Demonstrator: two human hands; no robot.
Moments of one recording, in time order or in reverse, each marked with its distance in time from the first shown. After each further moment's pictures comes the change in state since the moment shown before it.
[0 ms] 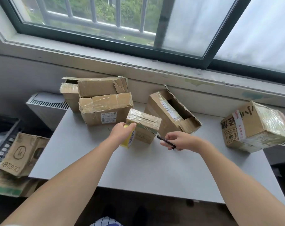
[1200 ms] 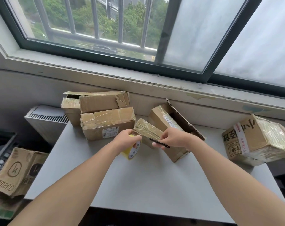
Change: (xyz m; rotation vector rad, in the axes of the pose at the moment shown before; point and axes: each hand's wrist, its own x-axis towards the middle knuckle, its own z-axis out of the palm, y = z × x) left_hand 0.027 0.021 -0.018 0.067 -0.180 0.155; right_hand 0.049 -0.056 -0.027 -0.268 0.112 -0.051
